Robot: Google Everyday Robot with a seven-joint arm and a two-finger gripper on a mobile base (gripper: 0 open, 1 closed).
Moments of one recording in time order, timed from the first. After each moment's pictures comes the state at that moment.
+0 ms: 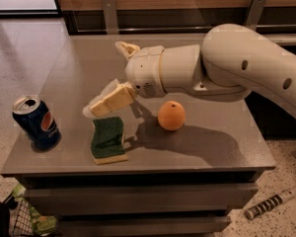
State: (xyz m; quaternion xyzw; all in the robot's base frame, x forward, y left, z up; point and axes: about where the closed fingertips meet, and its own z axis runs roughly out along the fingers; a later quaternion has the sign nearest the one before) arm 0.509 0.093 0.945 -0.54 0.59 0.30 0.52
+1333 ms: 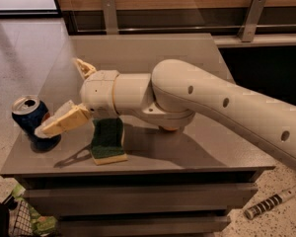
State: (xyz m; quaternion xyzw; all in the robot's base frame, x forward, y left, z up) arm 0.484 0.191 0.923 -0.53 0.53 0.36 0.55
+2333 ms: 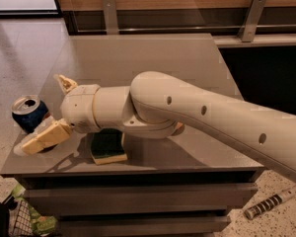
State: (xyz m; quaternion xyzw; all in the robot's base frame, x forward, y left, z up) arm 0.457 0.228 0.901 -0.54 0.54 0.39 0.52
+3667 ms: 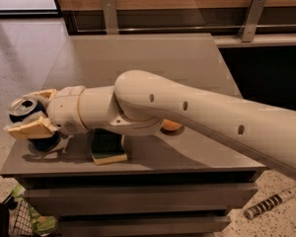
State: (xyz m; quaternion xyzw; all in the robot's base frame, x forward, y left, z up) arm 0.451 0.257 0.894 -0.54 0.54 0.41 0.49
